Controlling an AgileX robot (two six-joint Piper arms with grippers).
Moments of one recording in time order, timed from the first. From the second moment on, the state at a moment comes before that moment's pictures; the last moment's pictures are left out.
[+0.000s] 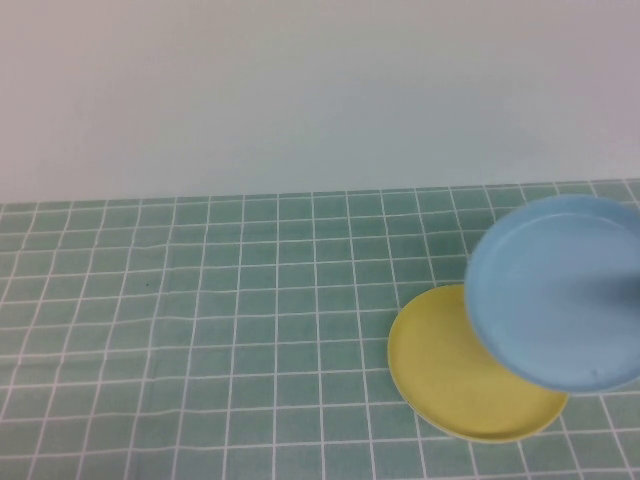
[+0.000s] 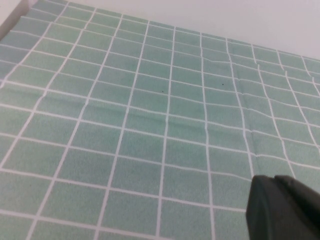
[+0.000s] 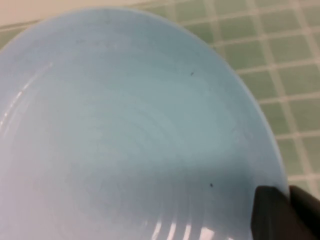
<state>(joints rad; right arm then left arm) 0.10 1.26 -0.57 -0.04 0.09 0.23 -0.07 -0.03 0.03 0.18 0.37 -0.28</state>
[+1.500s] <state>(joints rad) 0.29 1.52 -0.59 -0.09 -0.14 0.25 -0.07 -0.03 0.03 0.18 0.37 -0.28</state>
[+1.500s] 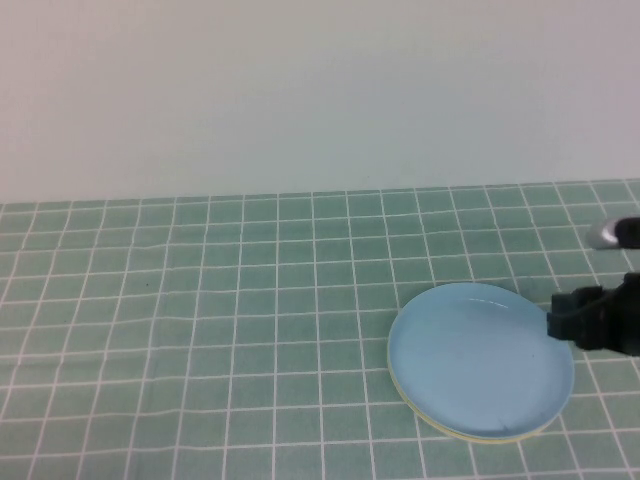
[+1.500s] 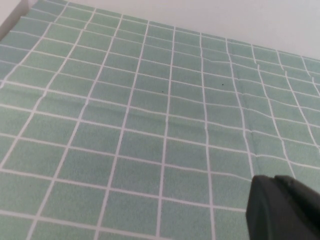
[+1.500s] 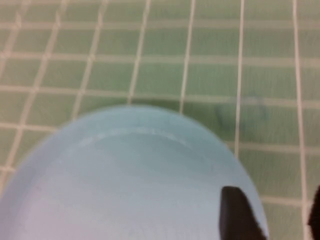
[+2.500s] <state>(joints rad) 0.27 0.93 -0.59 -0.17 -0.19 0.21 -0.07 -0.03 0.03 0.18 0.37 -0.28</state>
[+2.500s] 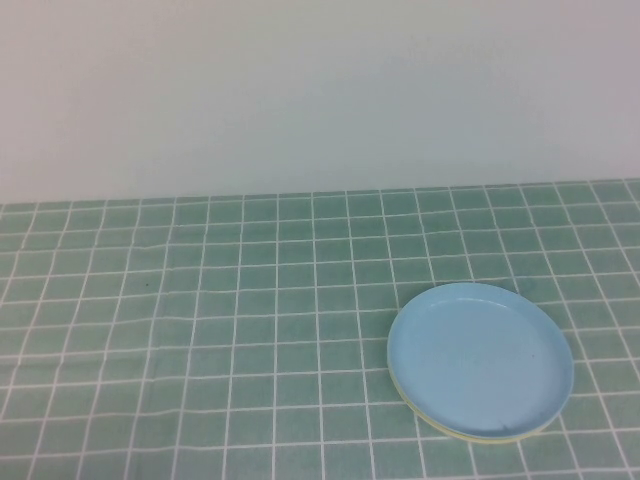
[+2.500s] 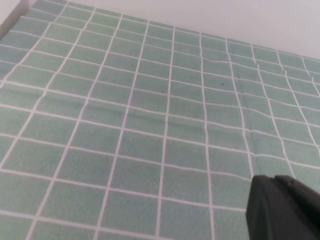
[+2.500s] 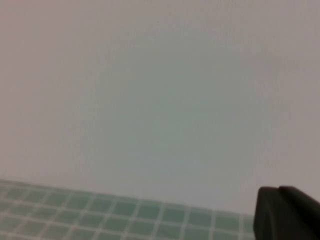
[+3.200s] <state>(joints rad) -0.04 -0.01 -0.11 -0.12 0.29 0.15 -0.07 -0.03 0.03 0.18 0.37 -0.28</state>
